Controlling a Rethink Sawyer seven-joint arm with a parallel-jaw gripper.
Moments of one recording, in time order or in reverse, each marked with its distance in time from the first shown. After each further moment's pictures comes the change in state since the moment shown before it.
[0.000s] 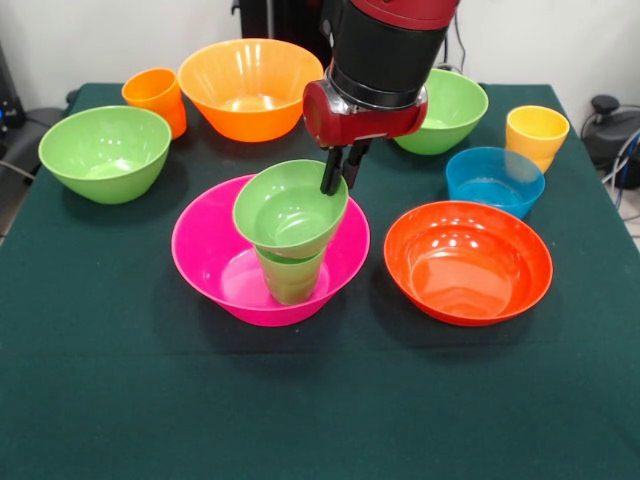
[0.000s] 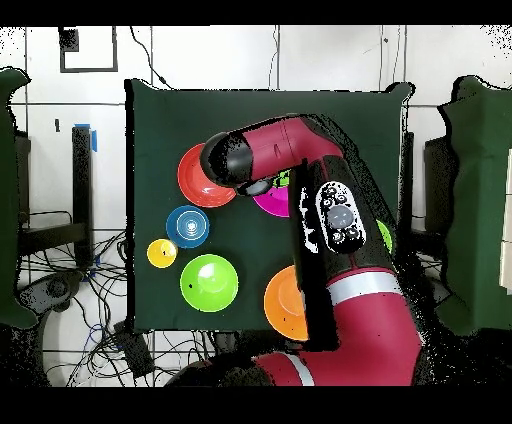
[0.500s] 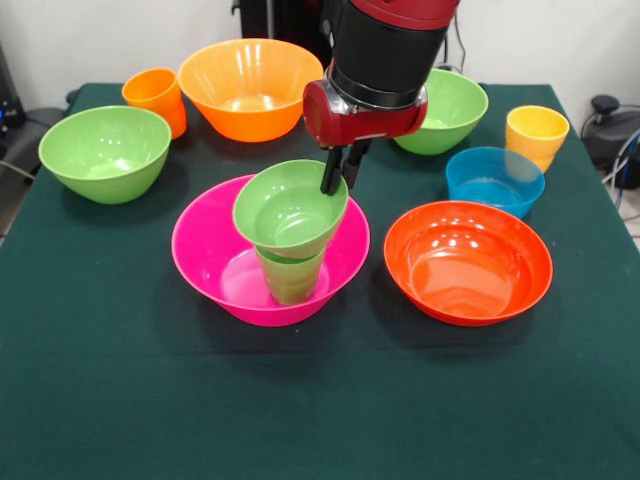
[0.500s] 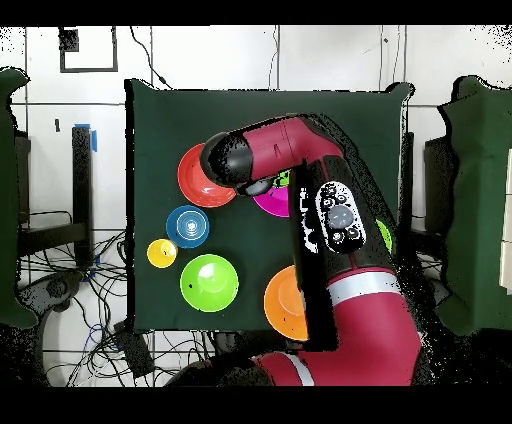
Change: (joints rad) arm 0.000 0.000 0.000 0.000 0.000 0.000 0.000
